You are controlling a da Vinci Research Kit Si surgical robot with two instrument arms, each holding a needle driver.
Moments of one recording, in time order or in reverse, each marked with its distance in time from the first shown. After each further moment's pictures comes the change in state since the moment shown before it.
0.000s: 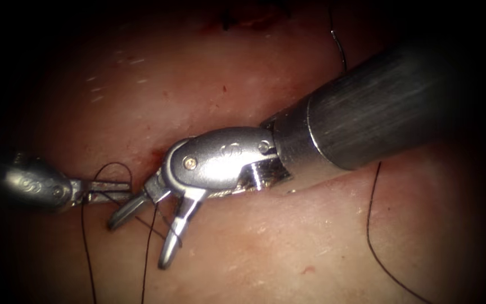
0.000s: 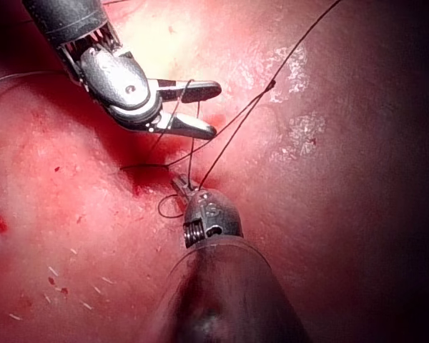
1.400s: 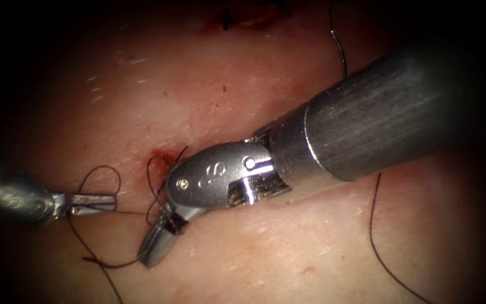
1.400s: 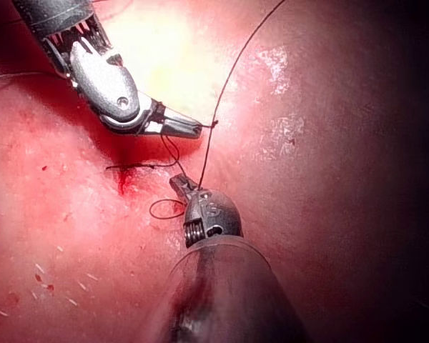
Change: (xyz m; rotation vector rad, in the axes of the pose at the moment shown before) right arm -0.002 -0.001 -0.002 -0.283 -0.142 0.288; left arm 0.000 0.002 -0.002 -0.008 -0.002 -0.001
